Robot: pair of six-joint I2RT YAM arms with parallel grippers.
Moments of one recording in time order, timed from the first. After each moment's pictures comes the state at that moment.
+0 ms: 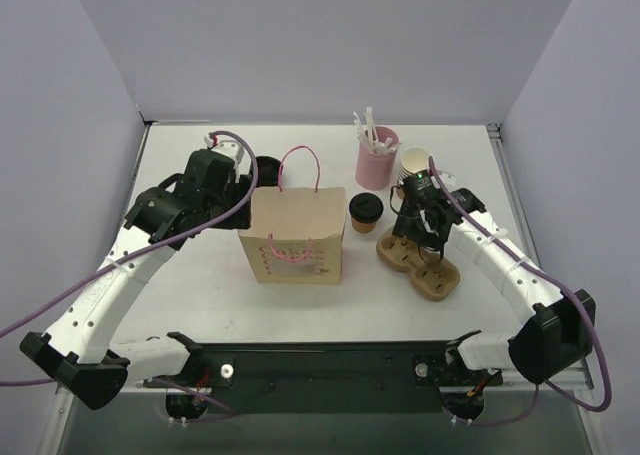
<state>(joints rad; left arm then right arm) -0.56 1.21 1.45 -1.07 -0.24 -0.38 0.47 1.31 1.17 -0.97 0.34 0.69</state>
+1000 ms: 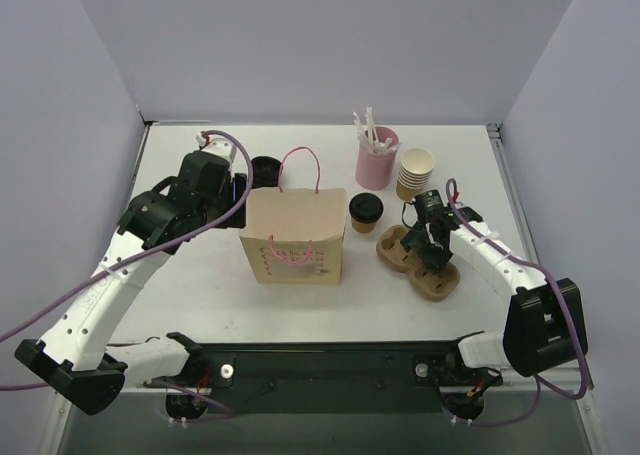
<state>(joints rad) -0.56 1.17 1.45 -1.06 -0.32 -0.35 0.30 1.34 0.86 -0.76 0.27 0.97</state>
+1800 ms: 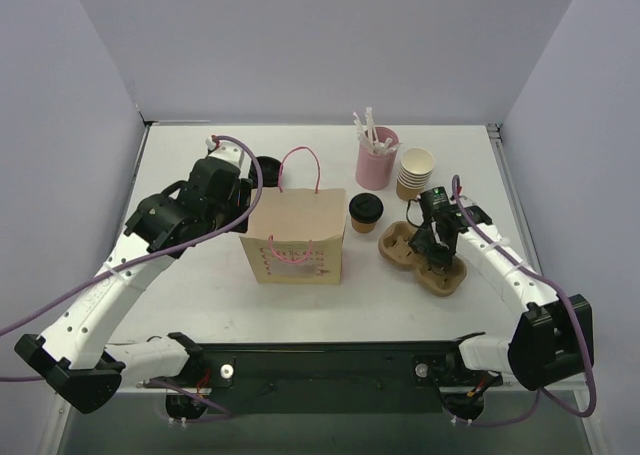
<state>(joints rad) -0.63 1.17 1.43 -1.07 -0.43 -0.32 0.30 1.28 0.89 -0.83 0.29 0.90</state>
